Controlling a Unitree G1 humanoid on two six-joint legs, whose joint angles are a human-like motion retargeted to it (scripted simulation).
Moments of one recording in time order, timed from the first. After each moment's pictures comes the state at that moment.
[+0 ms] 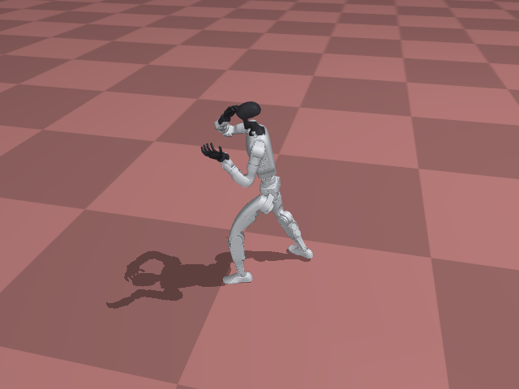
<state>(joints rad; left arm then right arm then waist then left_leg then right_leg) -0.56 0.29 -0.09 -0.50 -0.31 -0.40 0.91 -1.34 -0.66 0.48 -0.29 0.33 -0.90 -0.19 0.22 0.06 0.08 -0.79 0.27 -0.01 0.75 -0.06 -0.06 0.16 -0.06 -0.48 0.26 -0.36 0.10</state>
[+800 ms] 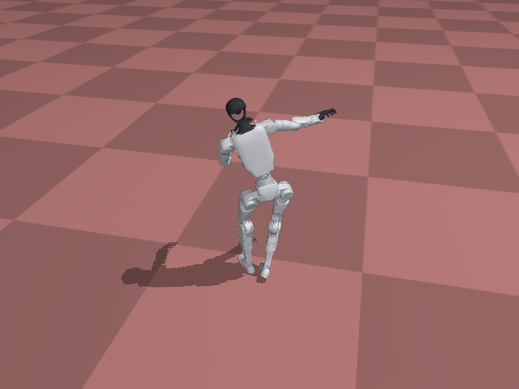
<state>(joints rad) -0.77 0.29 -0.51 0.12 0.11 -0.50 -0.28 -0.26 -1.11 -0.30 1.32 -0.98 -0.19 -0.28 0.02 -0.18 0.02 -0.55 0.19 0.09 0.46 -0.16 -0.09 -0.34 0.20 -0.43 0.43 -0.05 0.26</state>
